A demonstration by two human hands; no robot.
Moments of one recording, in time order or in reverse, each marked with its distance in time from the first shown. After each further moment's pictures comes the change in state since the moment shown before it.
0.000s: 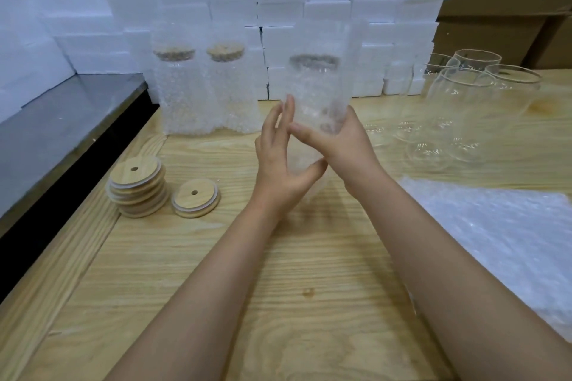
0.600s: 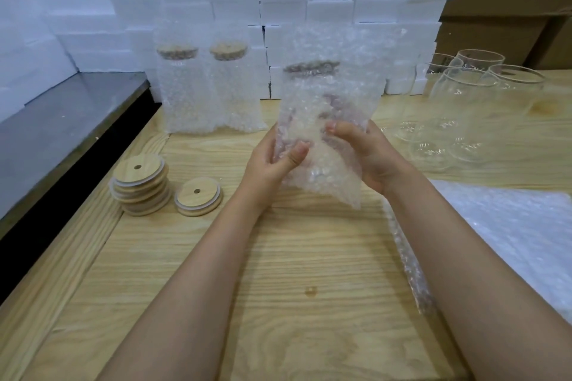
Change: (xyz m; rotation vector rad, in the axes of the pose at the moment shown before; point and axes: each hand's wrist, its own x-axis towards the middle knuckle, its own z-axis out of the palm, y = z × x) left_hand 0.003 -0.004 -0.021 -0.430 -0.120 -0.248; right_hand 0.007 0.007 -0.027 0.270 -0.294 -0.036
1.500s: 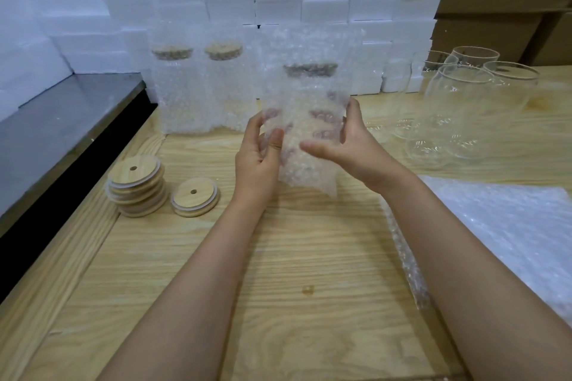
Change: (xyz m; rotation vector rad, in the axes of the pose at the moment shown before) left_hand 0.006 -0.007 0.006 0.125 0.259 0.154; right_hand 0.001 0.007 -0.001 -0.323 -0.003 -0.015
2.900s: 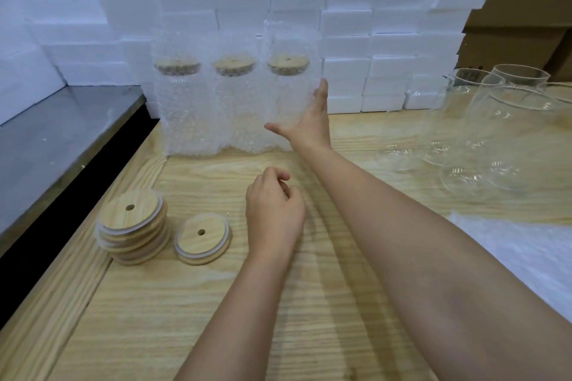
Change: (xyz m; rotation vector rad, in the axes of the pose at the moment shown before) left_hand 0.010 -0.028 -0.002 0.617 0.102 -0.252; right_hand 0.161 0.045 0.065 -0.325 0.437 0.045
